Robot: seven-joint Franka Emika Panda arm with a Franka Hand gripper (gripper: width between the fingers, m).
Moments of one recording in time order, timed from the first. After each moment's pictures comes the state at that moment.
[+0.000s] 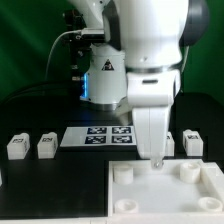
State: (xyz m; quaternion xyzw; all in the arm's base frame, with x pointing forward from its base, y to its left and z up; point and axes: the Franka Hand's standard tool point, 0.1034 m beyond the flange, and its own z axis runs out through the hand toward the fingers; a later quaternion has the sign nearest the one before) arm 0.497 0.083 0.050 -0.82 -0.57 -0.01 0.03
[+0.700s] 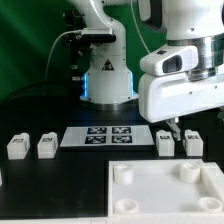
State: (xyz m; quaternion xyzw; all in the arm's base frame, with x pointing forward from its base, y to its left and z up) arm 0.485 0.147 0.071 -0.99 -0.10 -0.01 0.06
